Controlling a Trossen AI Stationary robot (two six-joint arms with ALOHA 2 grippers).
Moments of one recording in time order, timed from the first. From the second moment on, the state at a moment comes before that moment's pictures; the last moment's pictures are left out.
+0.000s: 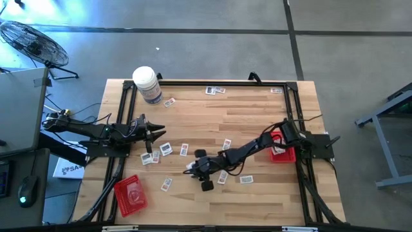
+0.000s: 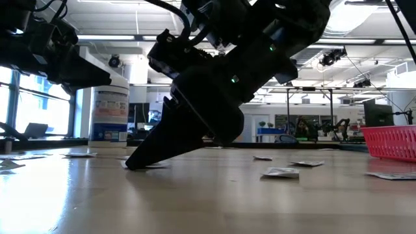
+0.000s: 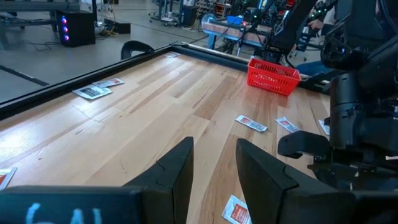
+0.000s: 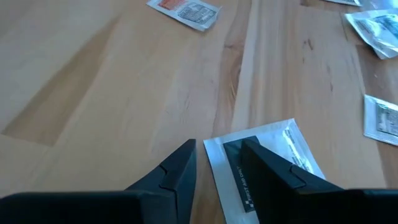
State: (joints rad) left arm -0.21 0.22 0.02 0.05 -0.51 -0.27; right arm 0.25 2.22 1.30 0.19 0.07 -0.01
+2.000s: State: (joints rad) left arm -0.21 0.22 0.02 0.05 -0.51 -0.27; right arm 0.42 1.74 1.29 -0.86 0.44 0.59
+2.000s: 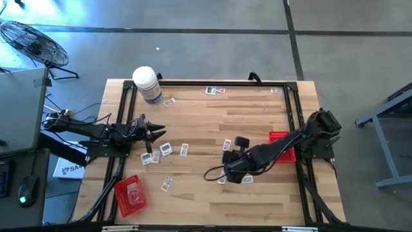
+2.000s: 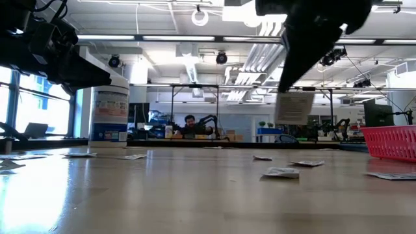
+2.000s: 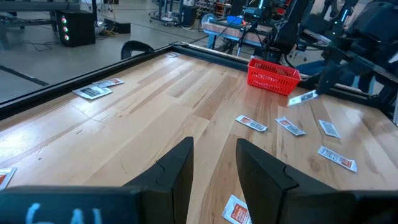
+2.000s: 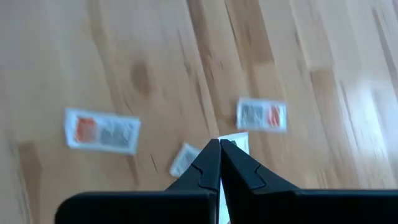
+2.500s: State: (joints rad) left arm -0.21 0.22 0.02 0.05 -0.51 -0.27; right arm 0.49 1.74 1.29 -1.34 0.51 0.94
